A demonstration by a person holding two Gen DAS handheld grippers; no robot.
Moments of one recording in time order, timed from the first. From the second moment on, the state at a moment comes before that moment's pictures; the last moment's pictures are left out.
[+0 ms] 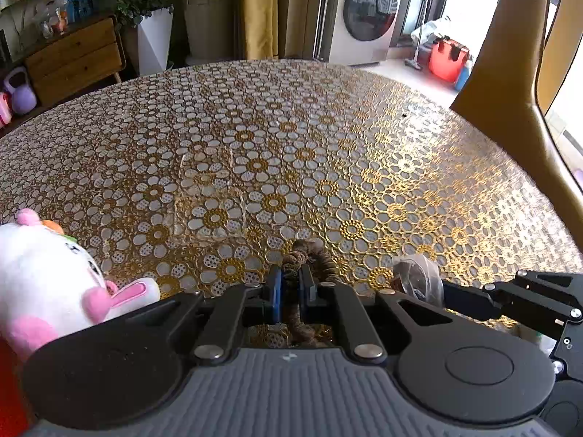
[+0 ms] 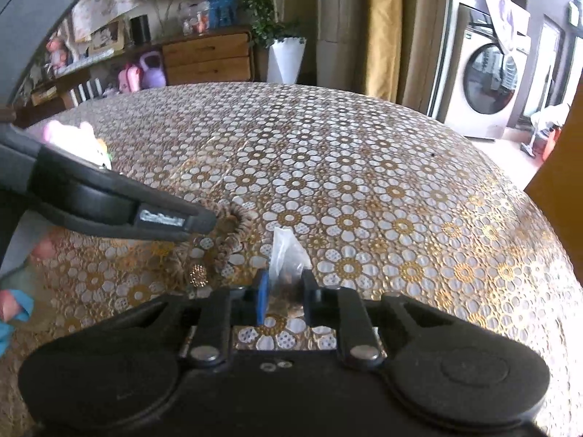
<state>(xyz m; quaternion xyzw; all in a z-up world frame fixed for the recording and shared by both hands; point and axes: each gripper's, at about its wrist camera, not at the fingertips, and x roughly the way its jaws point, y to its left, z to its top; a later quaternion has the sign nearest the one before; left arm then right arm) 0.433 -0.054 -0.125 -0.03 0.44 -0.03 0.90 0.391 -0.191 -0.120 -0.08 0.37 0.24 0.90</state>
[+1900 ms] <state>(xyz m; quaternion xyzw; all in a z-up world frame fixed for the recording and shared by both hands) 0.152 0.165 0.032 -0.10 0.38 0.02 0.92 0.173 -0.050 0.037 -0.05 0.30 0.42 0.86</state>
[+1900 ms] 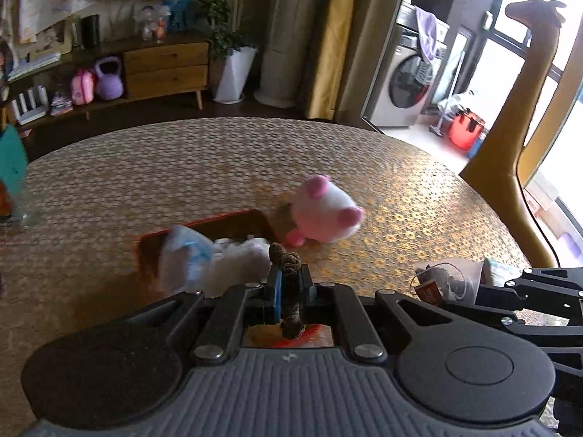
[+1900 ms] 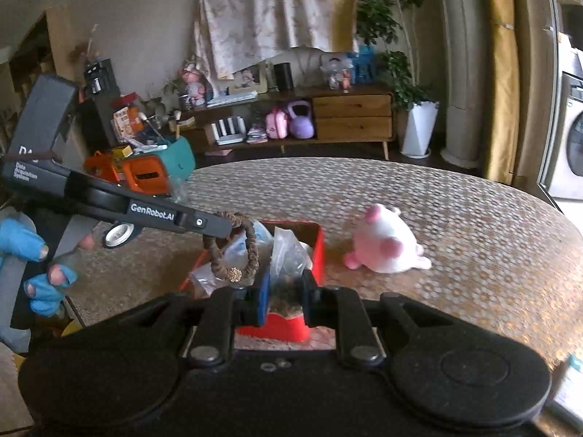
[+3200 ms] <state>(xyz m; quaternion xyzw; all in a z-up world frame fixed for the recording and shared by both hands) 0.183 0.226 -0.090 -0.10 0.47 0.06 0.88 0.209 0.082 -0.069 -0.09 0.38 0.44 0.81</state>
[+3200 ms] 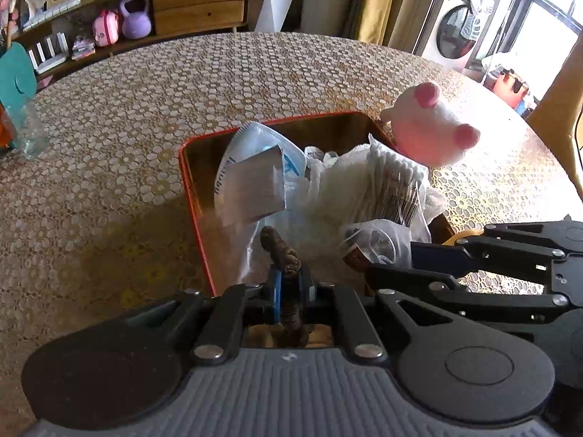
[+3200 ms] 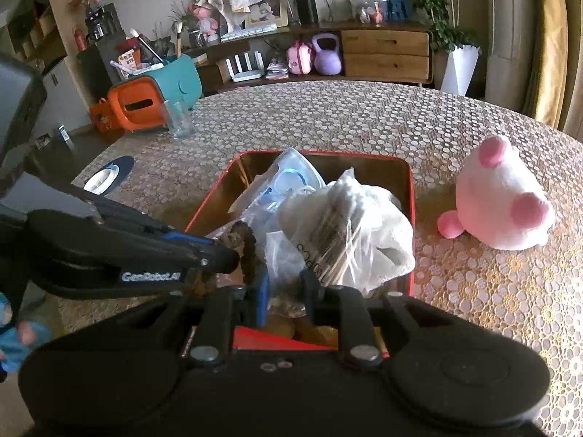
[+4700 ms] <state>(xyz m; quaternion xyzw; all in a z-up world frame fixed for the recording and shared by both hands) 0.107 0.168 -0.010 -0.06 0.36 0.06 0.93 0.151 -0.014 0.009 -0.01 0.27 0.43 0.86</state>
